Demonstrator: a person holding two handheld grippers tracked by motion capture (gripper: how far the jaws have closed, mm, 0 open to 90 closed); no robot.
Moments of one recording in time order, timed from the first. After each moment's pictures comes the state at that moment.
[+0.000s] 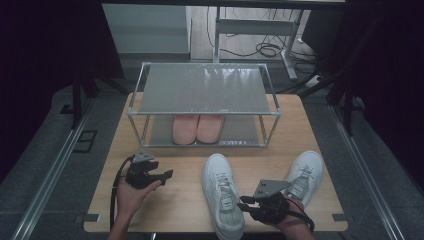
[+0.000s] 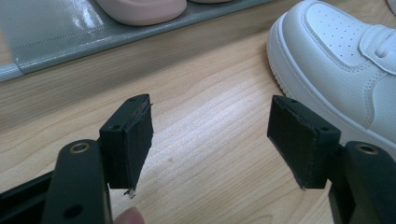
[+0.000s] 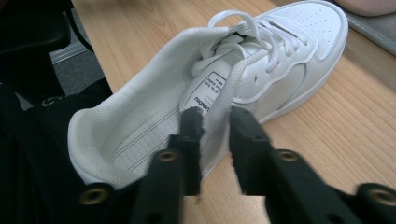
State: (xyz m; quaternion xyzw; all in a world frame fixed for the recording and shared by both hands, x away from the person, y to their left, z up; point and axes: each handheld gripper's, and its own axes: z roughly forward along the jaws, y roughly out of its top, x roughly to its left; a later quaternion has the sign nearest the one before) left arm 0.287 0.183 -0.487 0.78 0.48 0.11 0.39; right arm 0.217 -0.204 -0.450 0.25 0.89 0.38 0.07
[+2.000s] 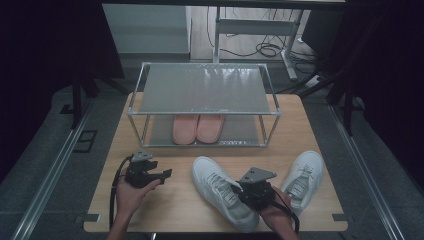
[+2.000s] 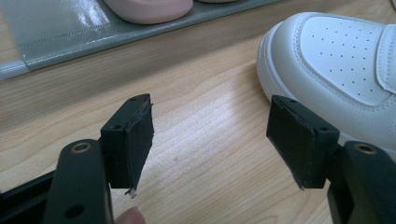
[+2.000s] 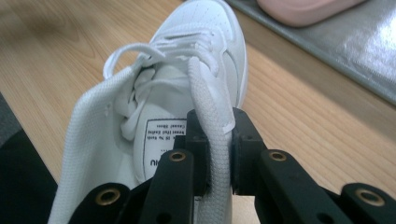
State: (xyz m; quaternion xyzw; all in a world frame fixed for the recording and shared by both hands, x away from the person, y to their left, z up) left arm 0.289 0.186 -0.488 0.78 0.48 0.11 0.39; right arm 0.240 -0.171 -0.451 0.33 0.86 0.36 0.16
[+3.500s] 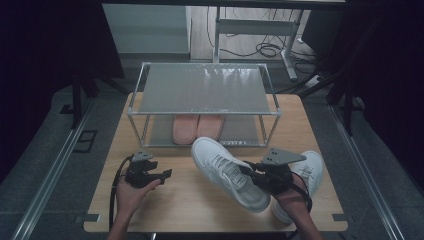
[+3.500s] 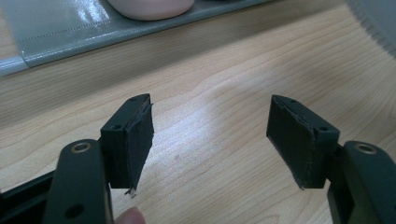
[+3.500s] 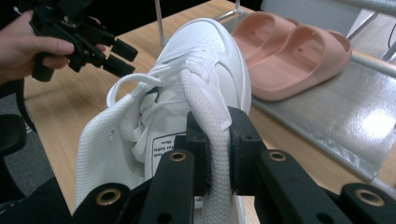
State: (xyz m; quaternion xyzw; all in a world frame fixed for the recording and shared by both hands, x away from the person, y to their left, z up) left arm 0.290 0.186 -0.490 0.78 0.49 0.11 0.38; right arm 0.258 -0.203 -0.391 0.30 0.82 0.46 0.16
